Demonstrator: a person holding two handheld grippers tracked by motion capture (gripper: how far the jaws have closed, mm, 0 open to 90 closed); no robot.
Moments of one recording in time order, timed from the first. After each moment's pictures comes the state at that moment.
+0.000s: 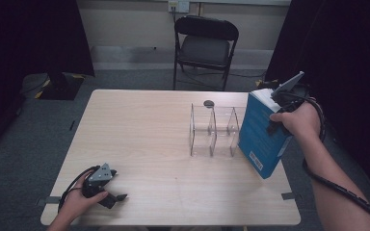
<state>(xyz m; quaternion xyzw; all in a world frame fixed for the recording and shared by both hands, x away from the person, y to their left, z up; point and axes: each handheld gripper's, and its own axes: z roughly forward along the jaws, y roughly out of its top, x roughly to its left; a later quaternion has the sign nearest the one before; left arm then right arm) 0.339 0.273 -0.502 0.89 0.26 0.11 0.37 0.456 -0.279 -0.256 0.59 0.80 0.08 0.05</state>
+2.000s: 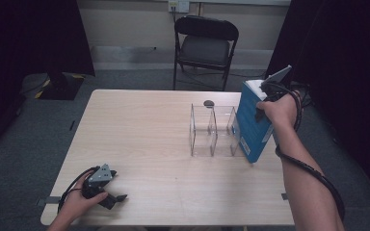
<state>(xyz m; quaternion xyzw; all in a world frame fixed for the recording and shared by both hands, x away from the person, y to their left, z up) 0.338 0.274 -0.502 0.89 0.26 0.11 0.37 0.507 -0.262 -0.277 0.63 0.76 0.12 0.08</state>
